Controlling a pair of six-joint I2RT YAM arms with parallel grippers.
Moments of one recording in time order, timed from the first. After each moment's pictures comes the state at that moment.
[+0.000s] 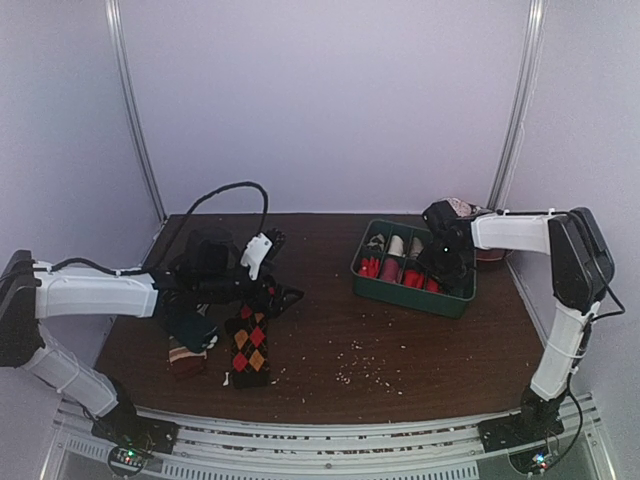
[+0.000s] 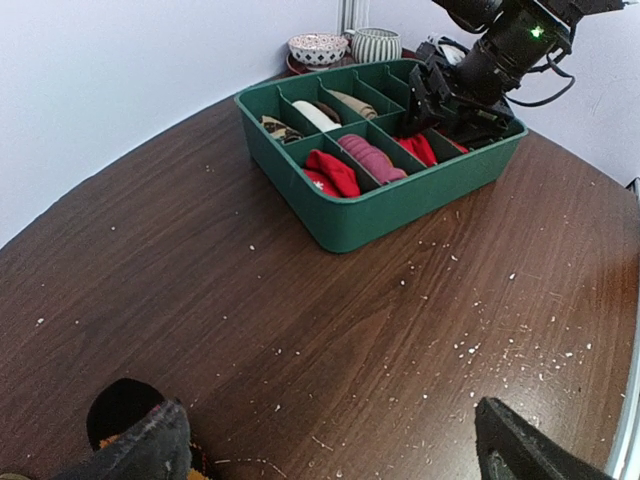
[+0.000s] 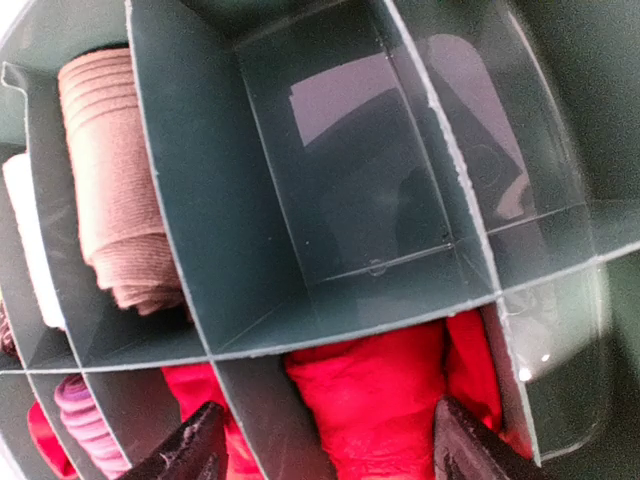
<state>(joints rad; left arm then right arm) -0.79 1.42 0.80 0.17 0.15 0.02 0.37 1.85 1.28 -0.59 0.14 1.07</state>
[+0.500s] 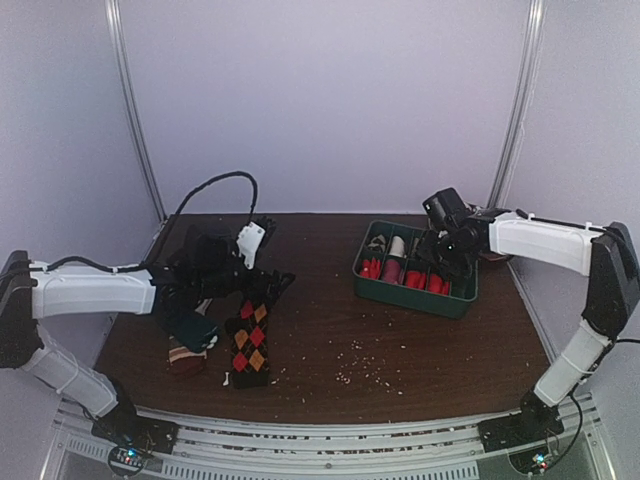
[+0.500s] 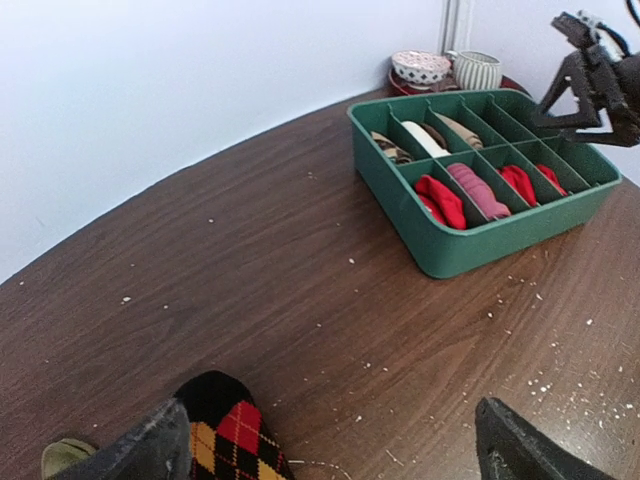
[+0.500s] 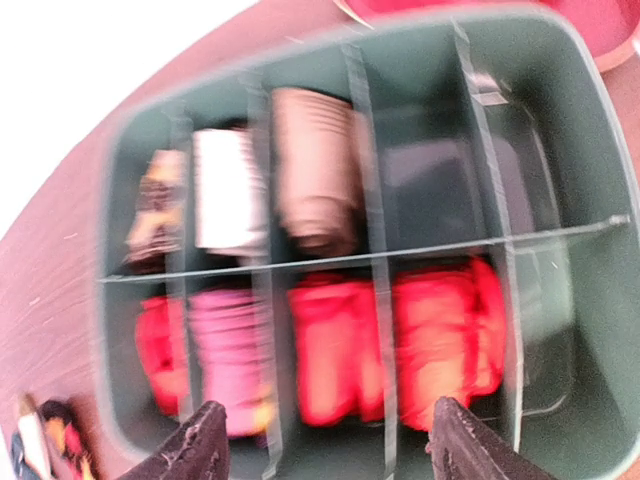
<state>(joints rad) -0.79 1.40 0.82 0.15 -0.08 -0.03 0.49 1.63 1.20 -0.56 0.29 0.94</state>
